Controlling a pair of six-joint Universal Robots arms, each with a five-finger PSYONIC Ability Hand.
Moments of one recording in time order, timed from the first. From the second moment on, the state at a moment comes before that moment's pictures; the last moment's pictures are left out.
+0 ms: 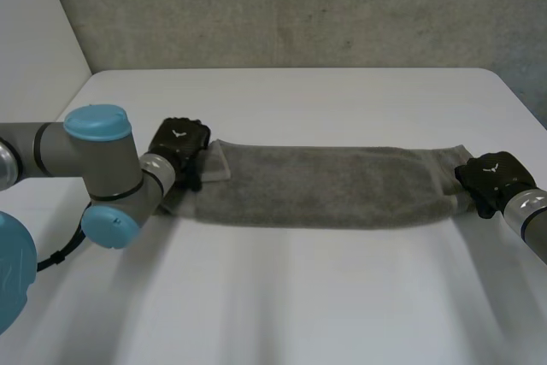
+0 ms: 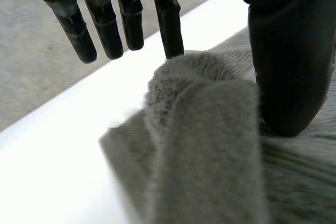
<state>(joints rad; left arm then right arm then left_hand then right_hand) 4.35 -2.43 -1.12 3.29 -1.45 3.44 1.54 -1.05 1.67 -0.22 1.29 2.41 0.39 0.39 0.39 0.39 0.17 1.32 1.32 1.34 1.34 1.16</state>
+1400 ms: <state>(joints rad) 4.39 -2.14 -1.42 3.31 -1.41 3.40 1.40 -1.13 1.63 -0.13 1.27 2.35 0.37 0.37 0.36 0.37 0.15 1.32 1.32 1.34 1.34 1.16</state>
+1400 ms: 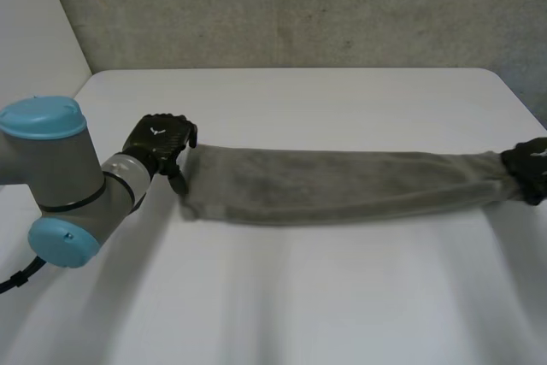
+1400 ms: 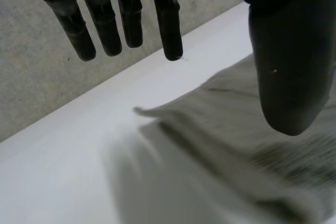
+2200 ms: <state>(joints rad) 4.36 -2.06 -1.38 3.31 -1.41 3.25 2.23 -0.87 1.03 0.14 1.45 2.56 0.37 0.37 0.36 0.37 0.15 0.24 0.24 0.24 0.25 0.06</state>
